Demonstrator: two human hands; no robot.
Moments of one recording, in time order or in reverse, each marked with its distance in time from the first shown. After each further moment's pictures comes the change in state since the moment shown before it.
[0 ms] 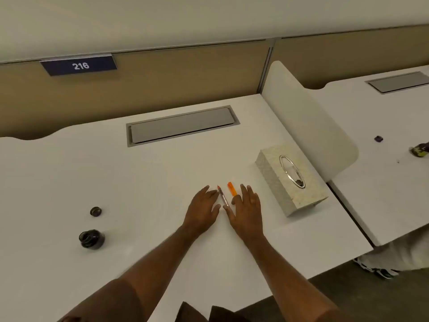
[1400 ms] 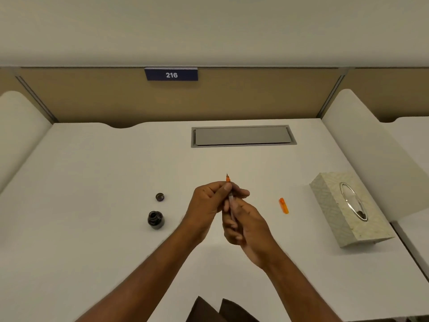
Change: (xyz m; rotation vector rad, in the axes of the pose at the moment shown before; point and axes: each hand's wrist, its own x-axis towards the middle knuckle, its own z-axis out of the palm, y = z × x) left_hand -0.105 0.028 -0.234 -1.332 0.254 -0.329; right_hand -0.026 -0.201 -0.167 1.620 -0.732 0.149
